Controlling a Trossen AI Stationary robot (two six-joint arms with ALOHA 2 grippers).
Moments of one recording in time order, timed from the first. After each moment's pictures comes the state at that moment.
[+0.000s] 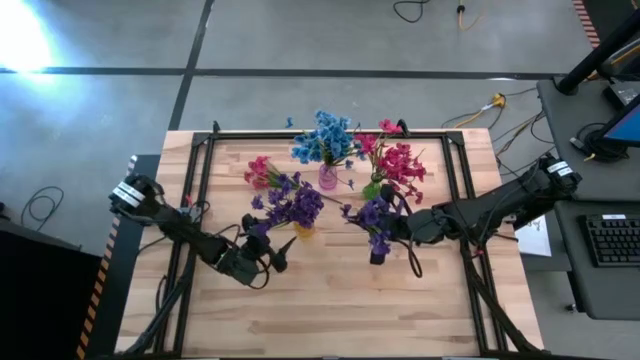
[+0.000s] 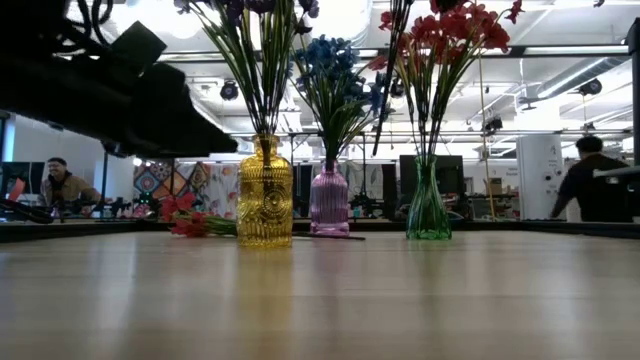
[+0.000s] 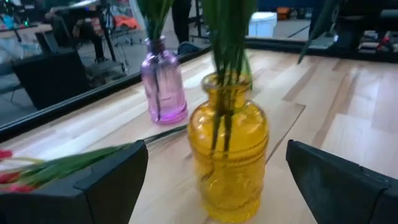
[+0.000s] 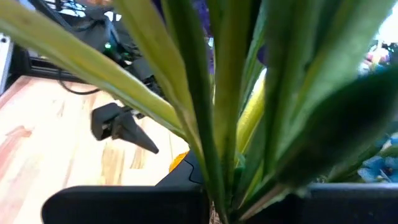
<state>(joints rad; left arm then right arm) -0.55 1.60 0.45 0.60 -1.19 -0.50 0.34 1.27 0.90 0.11 0.57 -0.12</state>
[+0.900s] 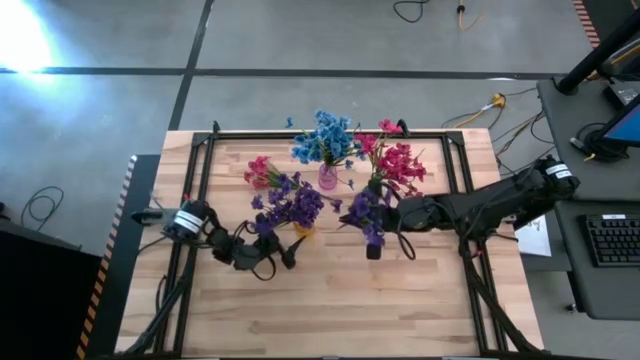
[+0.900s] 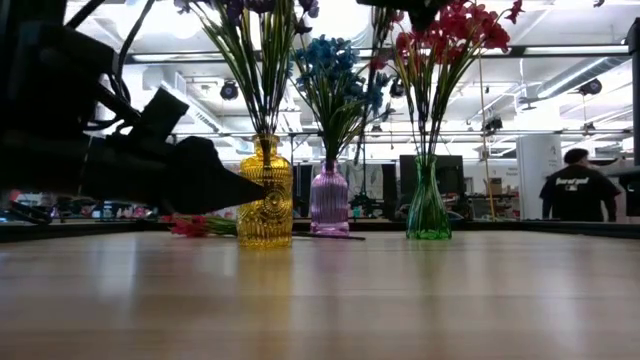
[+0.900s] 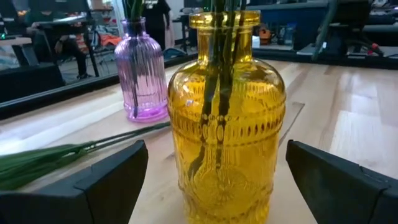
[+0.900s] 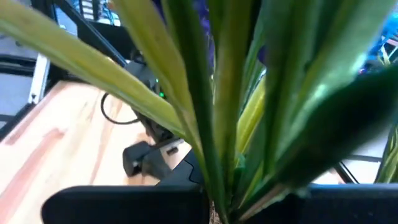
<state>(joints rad) -0.42 2.12 0.38 1.56 -1.04 -0.16 0.22 1.31 0.90 0.15 0.31 -0.11</state>
